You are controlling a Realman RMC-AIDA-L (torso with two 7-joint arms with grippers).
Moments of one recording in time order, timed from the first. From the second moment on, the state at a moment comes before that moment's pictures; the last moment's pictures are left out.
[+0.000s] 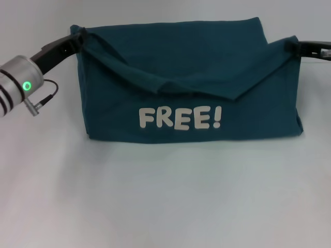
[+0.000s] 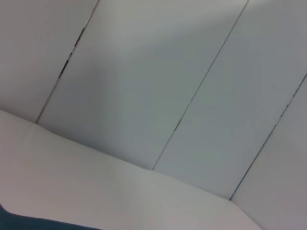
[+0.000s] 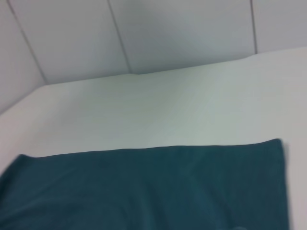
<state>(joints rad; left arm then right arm) -0.81 -2.09 0.16 0.34 1.82 0.93 -1.41 0.86 1.95 -0.42 -0.43 -2.21 -0.79 1.79</state>
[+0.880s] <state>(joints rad) -0.80 -2.12 0.16 0.31 1.77 0.87 -1.32 0.88 1.99 -0.43 -0.33 -2.15 -0.63 1.67</state>
